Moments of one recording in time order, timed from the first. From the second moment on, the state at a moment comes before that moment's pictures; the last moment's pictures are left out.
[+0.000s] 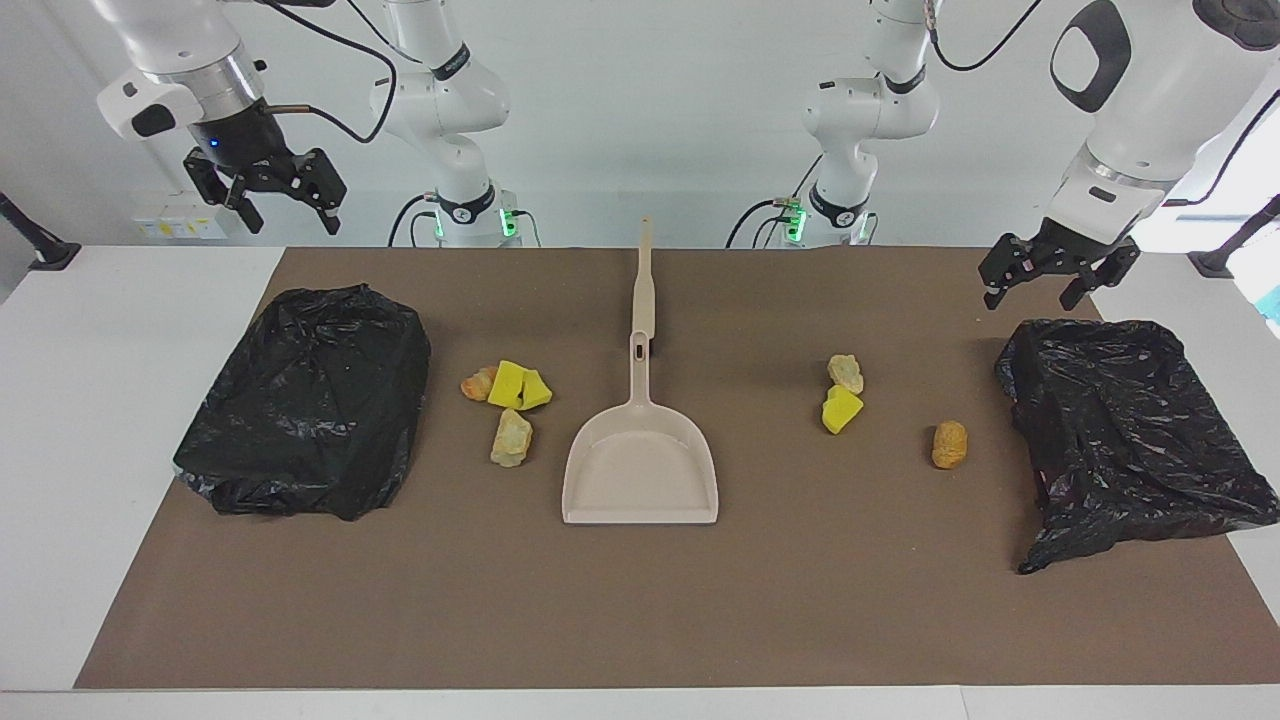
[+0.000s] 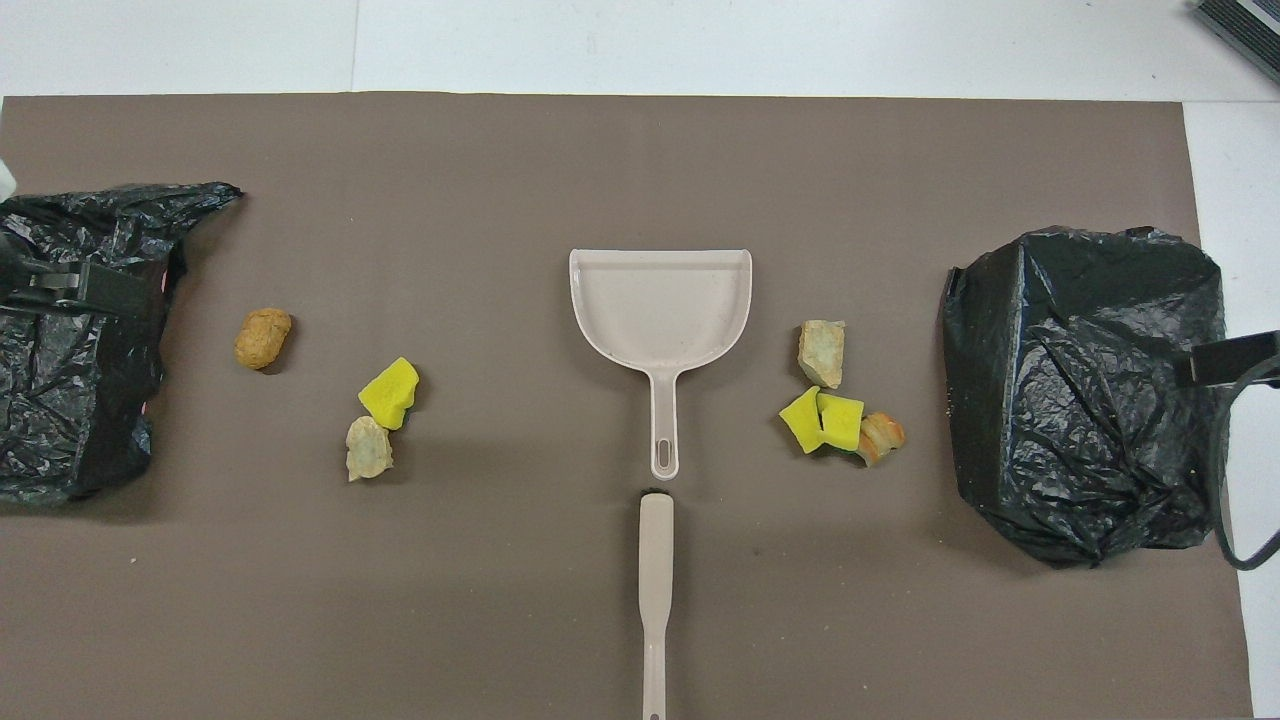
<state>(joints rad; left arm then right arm) -0.06 0.03 0.02 -1.59 0.02 1.65 0.06 0.11 -0.10 -0.18 -1.60 0.00 1.51 -0.07</state>
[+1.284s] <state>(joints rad) -0.06 0.03 0.02 -1.60 0.02 1.65 0.06 0.12 -0.10 -0.18 -1.60 -0.04 1.51 -0.09</state>
